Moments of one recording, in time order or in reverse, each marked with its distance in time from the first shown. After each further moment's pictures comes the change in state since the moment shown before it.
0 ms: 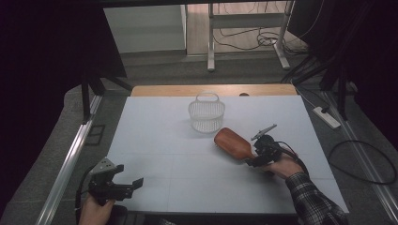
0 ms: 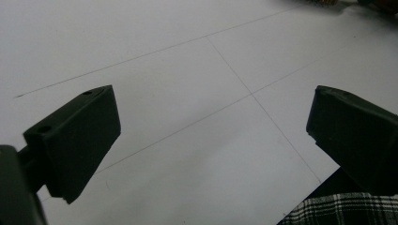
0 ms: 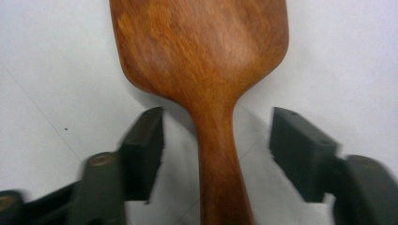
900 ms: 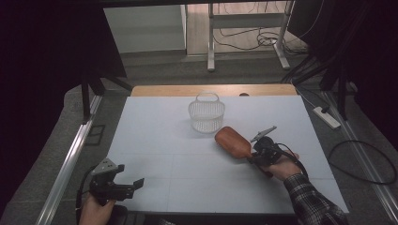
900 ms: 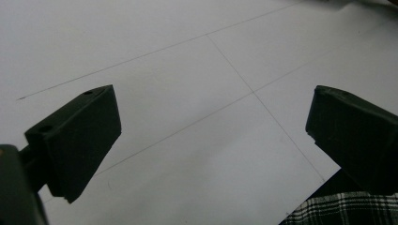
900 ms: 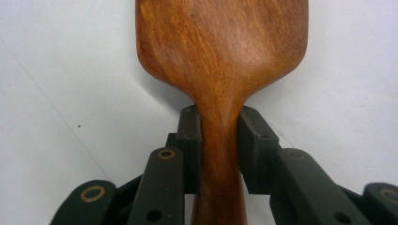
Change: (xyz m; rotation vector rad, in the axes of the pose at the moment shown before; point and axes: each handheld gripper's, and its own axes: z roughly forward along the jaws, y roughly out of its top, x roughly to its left) left arm -0.003 0.001 0.002 0.013 0.012 0.023; right arm 0.007 -0.003 -0.001 -0.024 0.006 -0.024
